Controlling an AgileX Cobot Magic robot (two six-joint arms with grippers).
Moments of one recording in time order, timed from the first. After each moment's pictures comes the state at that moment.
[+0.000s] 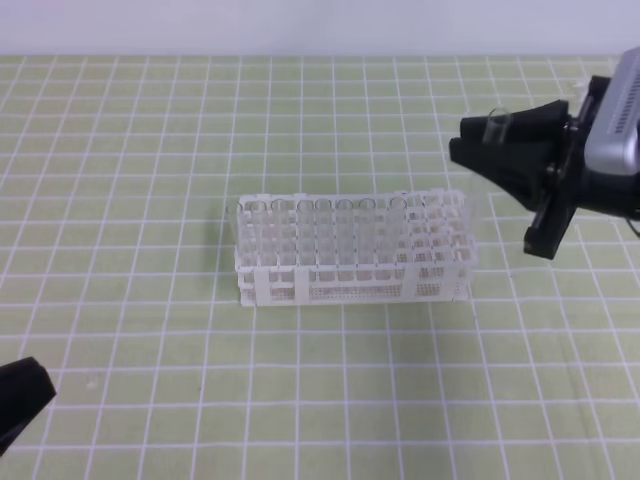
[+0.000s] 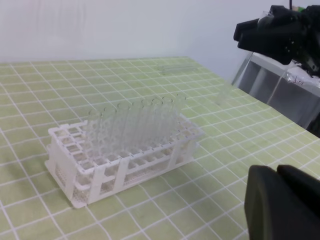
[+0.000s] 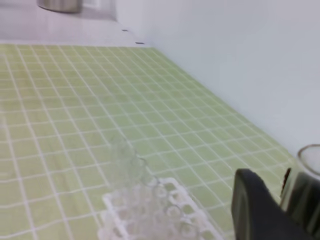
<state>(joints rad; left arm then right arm) -1.05 0.24 -0.43 0.55 0.50 -0.70 0.12 1.44 -0.87 1.73 0.97 -2.27</state>
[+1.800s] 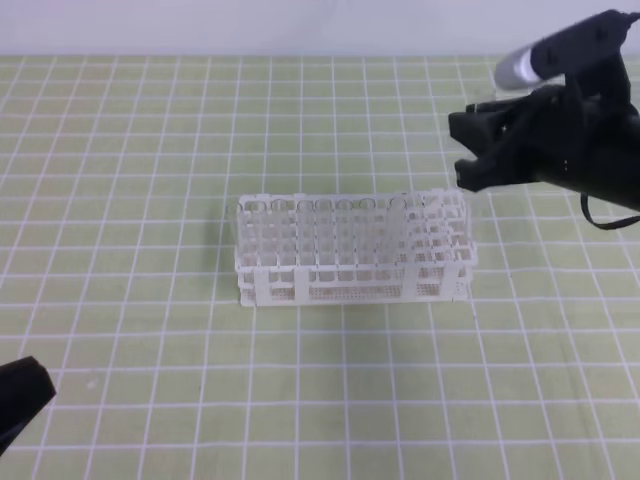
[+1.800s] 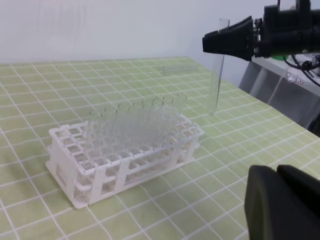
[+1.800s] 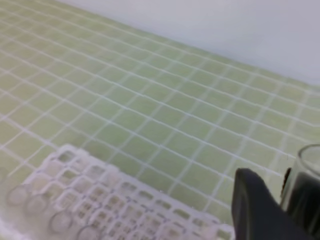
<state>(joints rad) -1.05 0.24 -0.43 0.55 0.50 -0.70 0.34 1.45 -0.99 1.59 0.26 -1.67</state>
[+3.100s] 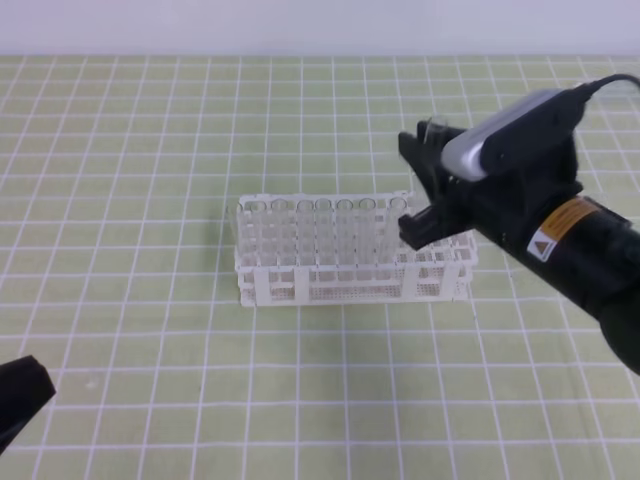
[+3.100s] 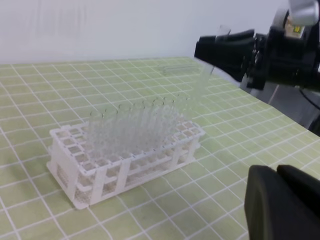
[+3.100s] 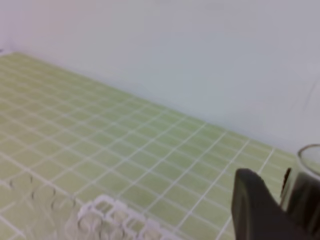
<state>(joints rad) -1.05 0.24 -0.43 0.56 0.50 -0.70 0.55 1.49 -0.76 -0.11 -0.57 0.03</state>
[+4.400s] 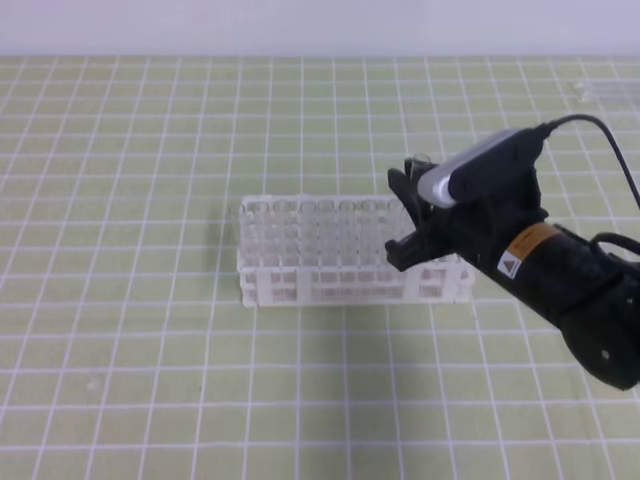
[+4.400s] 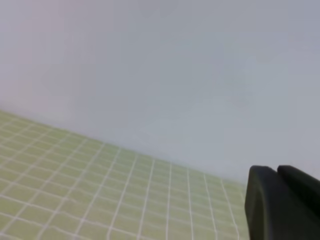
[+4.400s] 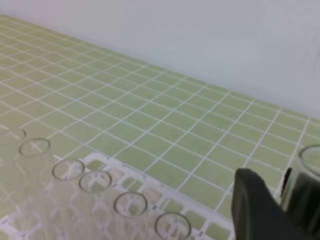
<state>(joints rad) -0.08 0.03 -0.27 0.44 0.26 -0.66 0.54 1.64 -0.76 -0.14 -0.67 0.05</state>
